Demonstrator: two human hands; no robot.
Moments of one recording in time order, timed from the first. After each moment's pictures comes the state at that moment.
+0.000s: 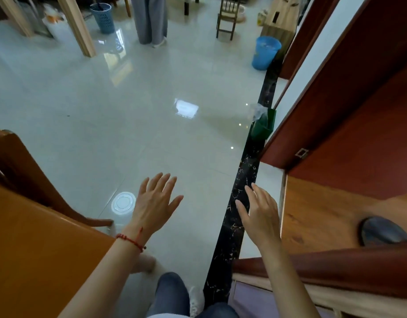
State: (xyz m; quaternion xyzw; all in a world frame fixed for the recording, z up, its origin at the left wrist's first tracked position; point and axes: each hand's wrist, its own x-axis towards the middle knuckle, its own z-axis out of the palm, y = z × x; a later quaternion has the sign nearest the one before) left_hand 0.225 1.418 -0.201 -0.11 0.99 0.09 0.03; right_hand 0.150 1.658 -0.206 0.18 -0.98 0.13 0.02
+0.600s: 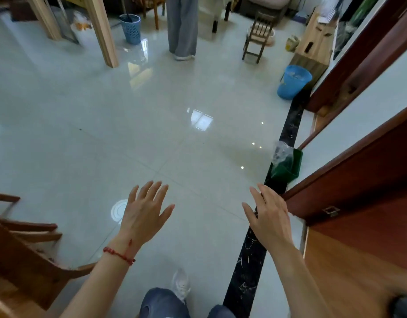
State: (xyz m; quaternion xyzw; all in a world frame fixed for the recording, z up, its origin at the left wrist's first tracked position) left_hand 0.053 1.239 -0.198 -0.19 0.98 0.10 0.02; right_hand -0.077 1.486 -0.182 0.28 -0.95 0.07 0.07
